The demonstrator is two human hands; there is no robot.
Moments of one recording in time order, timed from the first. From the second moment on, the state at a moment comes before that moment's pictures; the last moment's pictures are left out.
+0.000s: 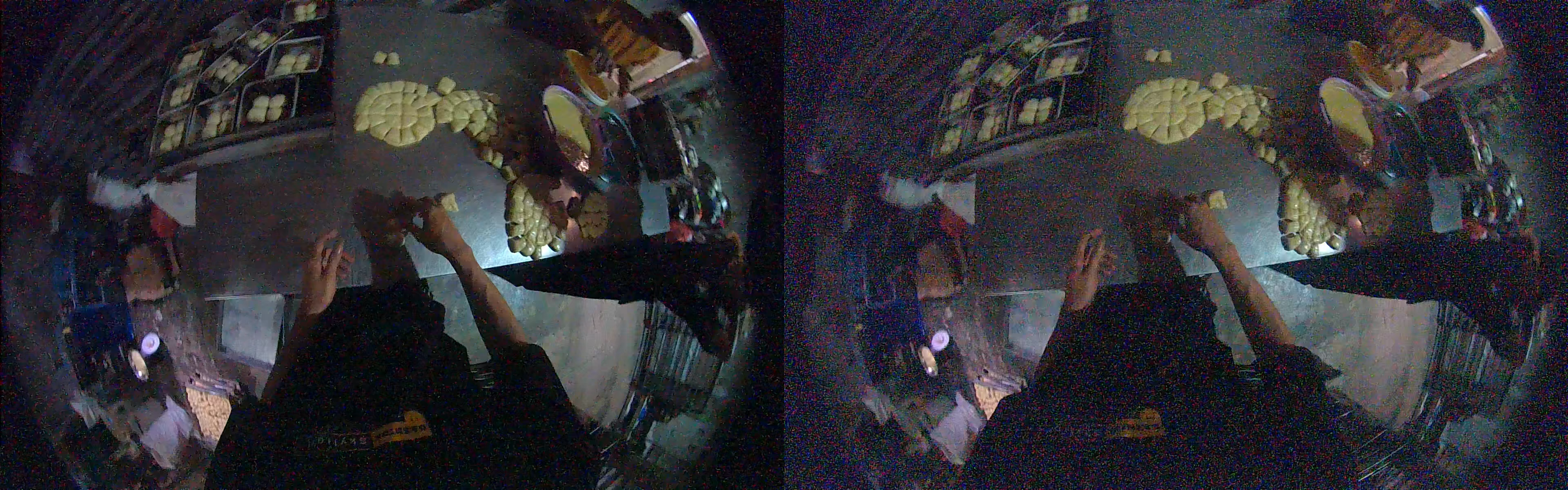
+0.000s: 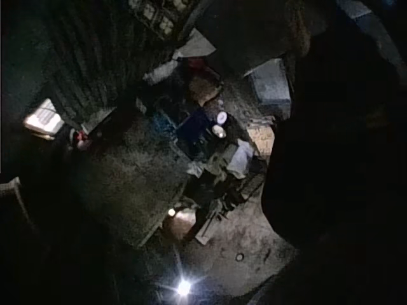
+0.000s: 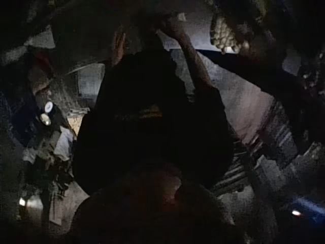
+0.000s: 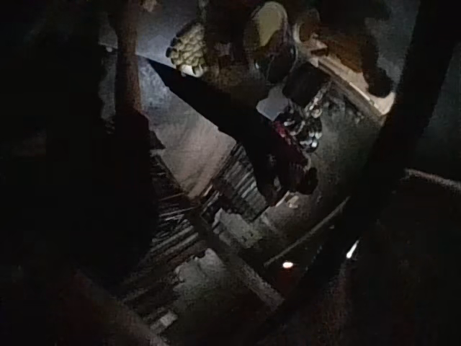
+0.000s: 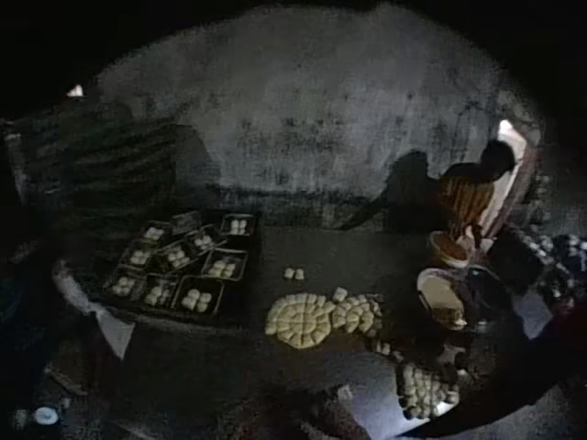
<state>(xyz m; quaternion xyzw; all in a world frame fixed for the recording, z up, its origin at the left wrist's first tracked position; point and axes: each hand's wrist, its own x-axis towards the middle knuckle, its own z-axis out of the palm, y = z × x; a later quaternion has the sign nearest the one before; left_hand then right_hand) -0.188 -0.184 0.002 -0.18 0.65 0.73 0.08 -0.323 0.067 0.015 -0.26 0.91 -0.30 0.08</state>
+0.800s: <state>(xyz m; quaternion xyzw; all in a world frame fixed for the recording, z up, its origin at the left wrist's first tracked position) -0.270 -0.021 0.087 0.03 0.65 0.76 0.04 -0.247 0.118 0.140 -0.08 0.88 -0.44 -0.19</state>
